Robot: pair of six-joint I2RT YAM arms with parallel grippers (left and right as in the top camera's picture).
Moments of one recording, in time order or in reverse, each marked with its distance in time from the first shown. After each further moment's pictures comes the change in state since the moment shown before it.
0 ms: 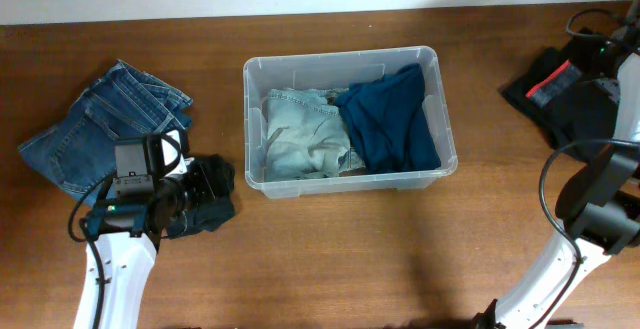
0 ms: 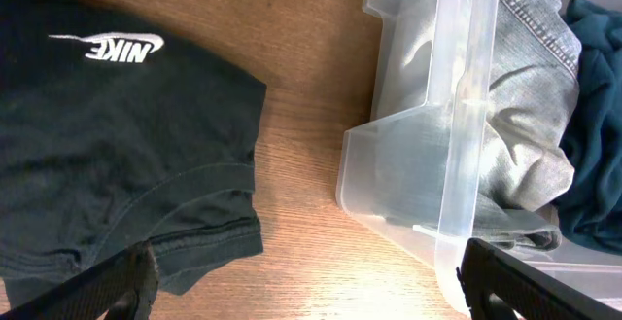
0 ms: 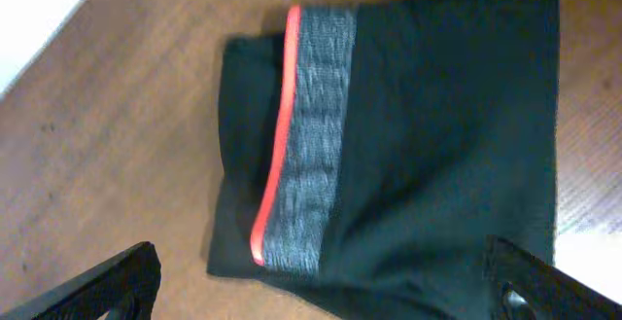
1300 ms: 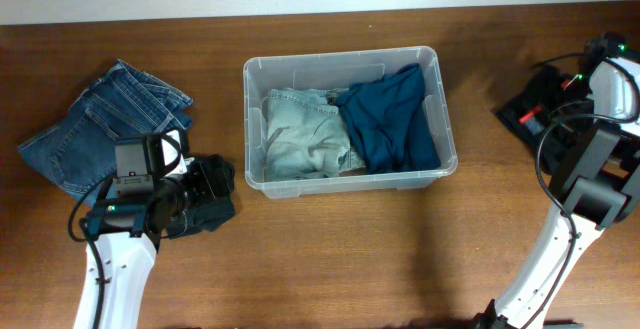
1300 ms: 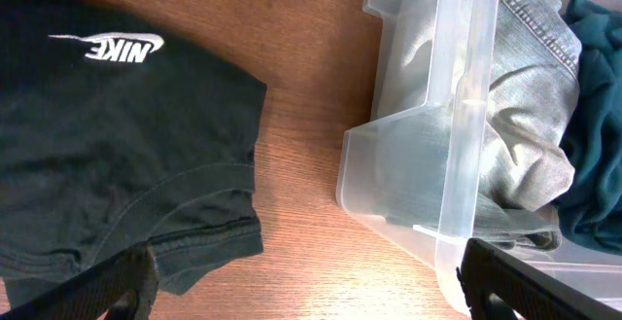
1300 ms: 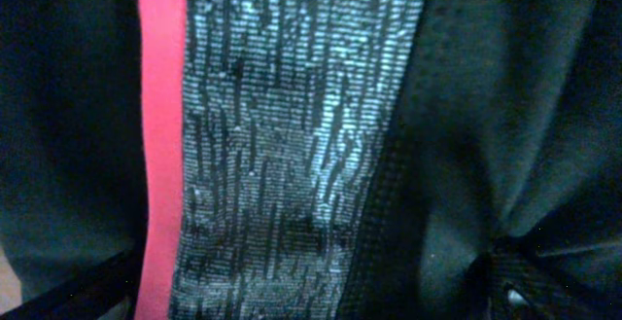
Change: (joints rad) left arm 0.000 0.000 0.000 0.000 0.000 0.000; right arm 0.000 0.245 0.031 -0.305 -0.032 -0.059
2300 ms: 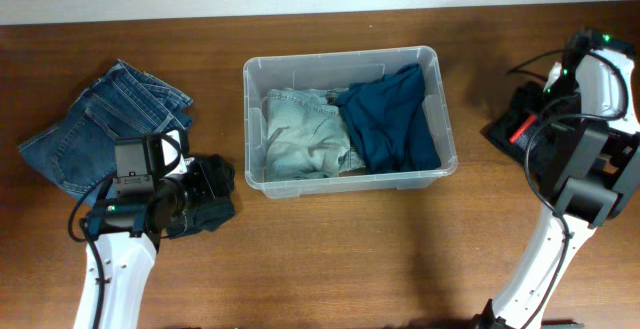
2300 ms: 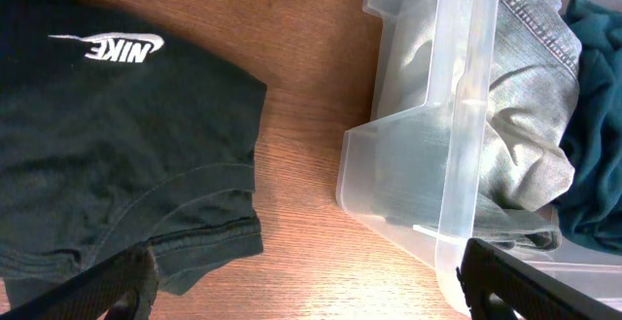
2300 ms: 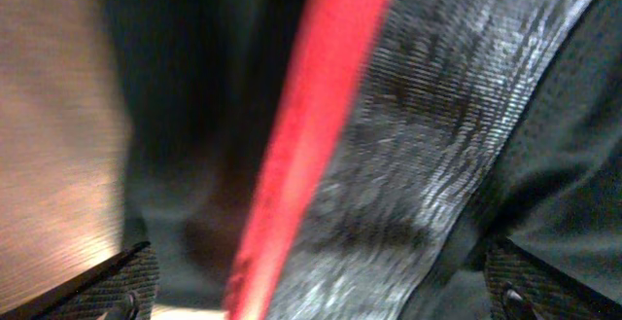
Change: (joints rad) left arm 0.000 0.000 0.000 0.000 0.000 0.000; right arm 0.073 -0.047 0.005 -0.138 0.015 -0.205
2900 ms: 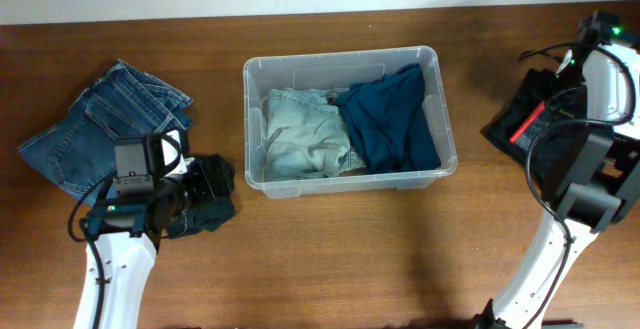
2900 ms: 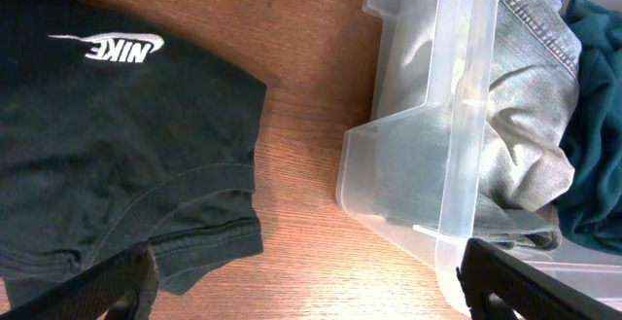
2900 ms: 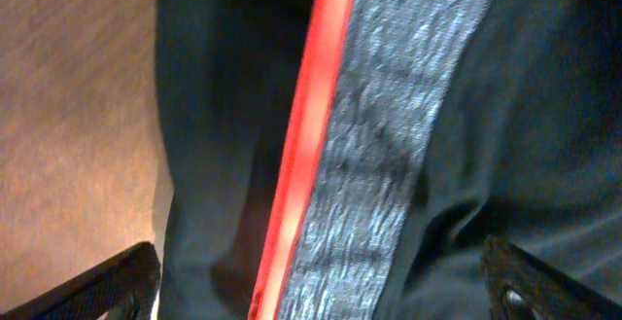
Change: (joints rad) left arm 0.000 0.000 0.000 0.000 0.000 0.000; right arm -0.006 -0.047 0.015 0.109 0.043 0.094
